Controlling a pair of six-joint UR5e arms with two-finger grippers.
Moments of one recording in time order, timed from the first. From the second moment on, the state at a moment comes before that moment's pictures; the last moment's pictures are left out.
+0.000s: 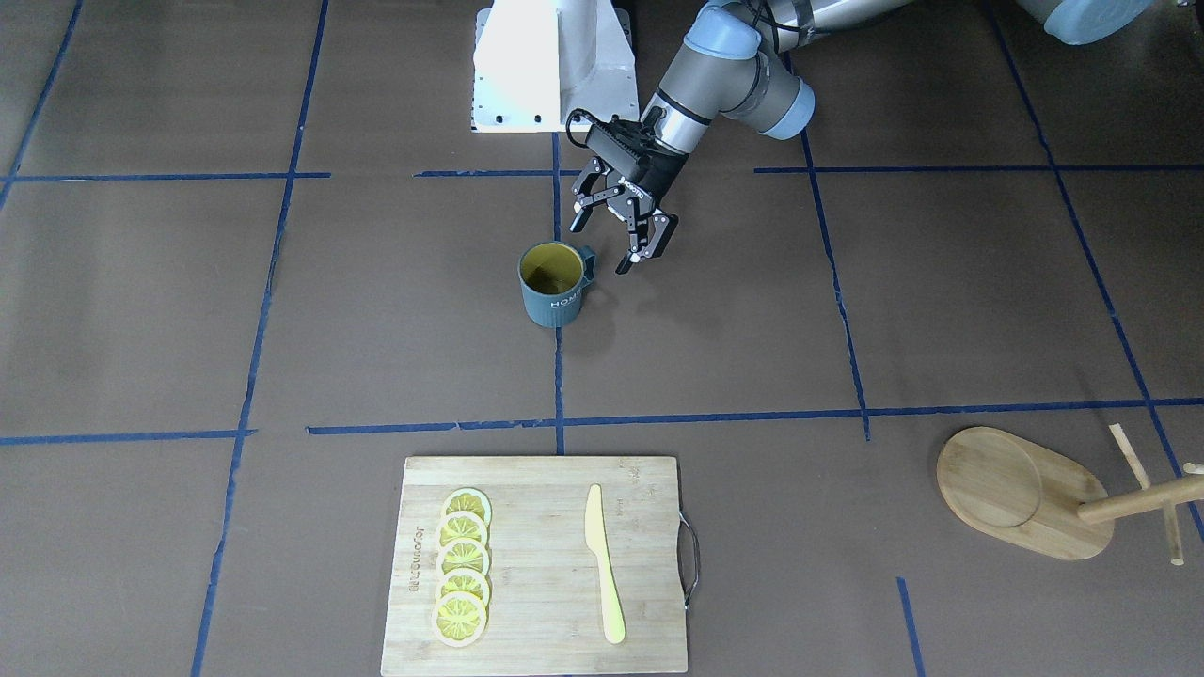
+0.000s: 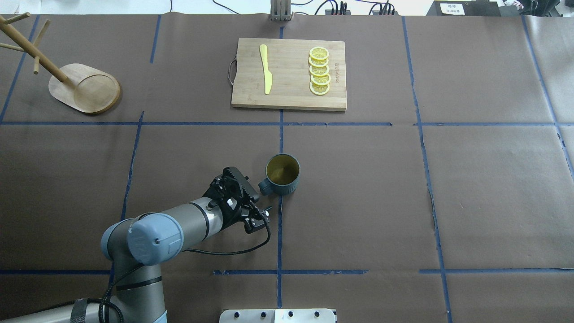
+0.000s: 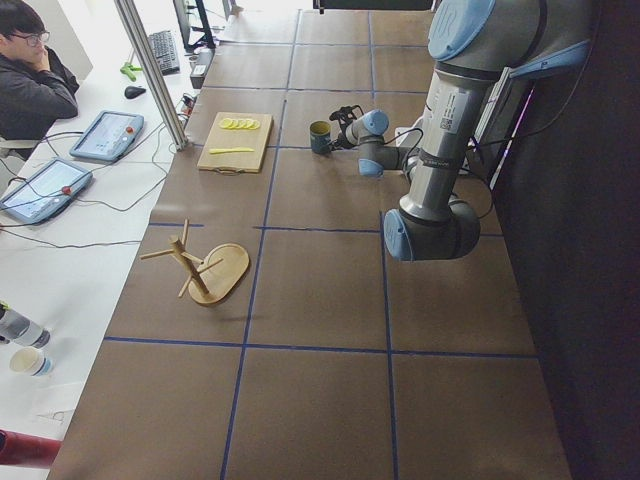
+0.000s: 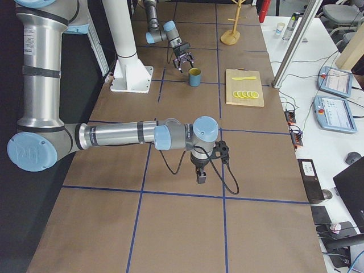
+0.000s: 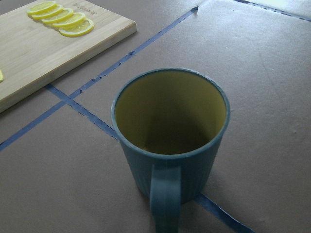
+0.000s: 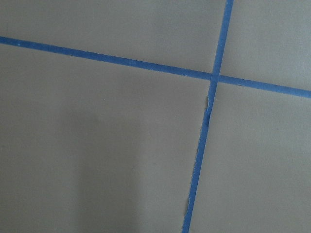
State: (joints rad) left arm -0.27 -2.02 -1.64 -2.44 -1.35 -0.47; right arm 1.46 -1.66 1.77 -1.59 2.34 -0.03
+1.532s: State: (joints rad) left arm -0.29 -2.11 -1.51 -2.45 -1.32 -0.48; right arm 1.46 -1.66 1.77 -1.59 2.34 -0.03
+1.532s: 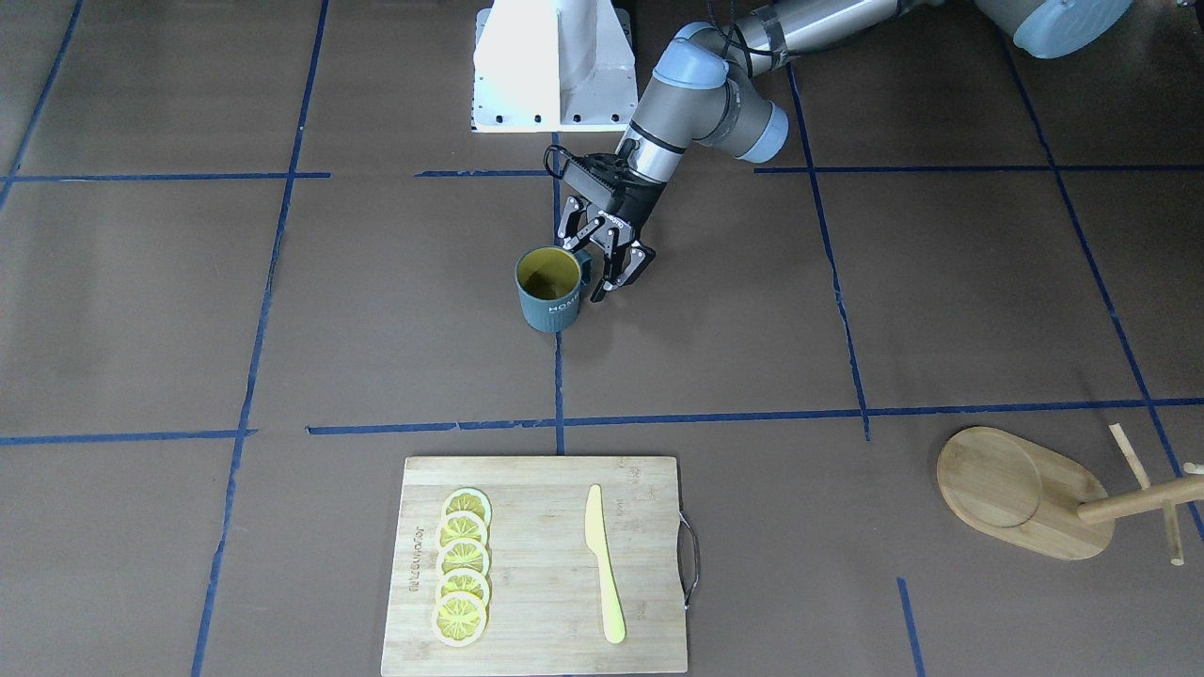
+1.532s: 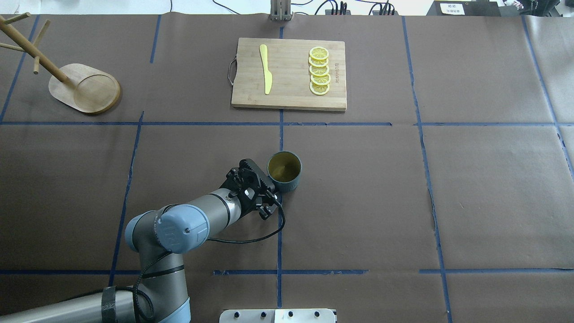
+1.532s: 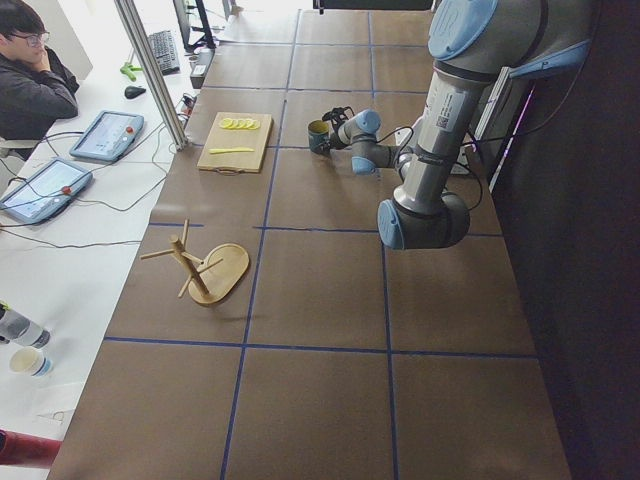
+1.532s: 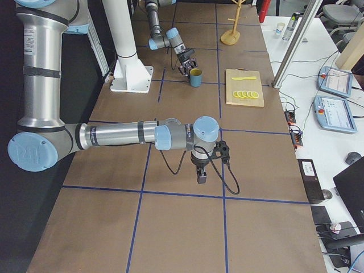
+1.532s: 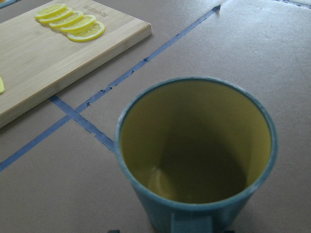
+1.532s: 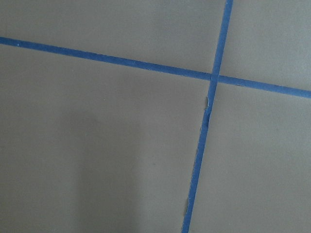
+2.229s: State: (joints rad) left arm -0.29 -2.10 -1.52 -2.56 -1.32 -0.62; right arm 1.46 -1.66 1.76 -1.59 2.34 -0.03
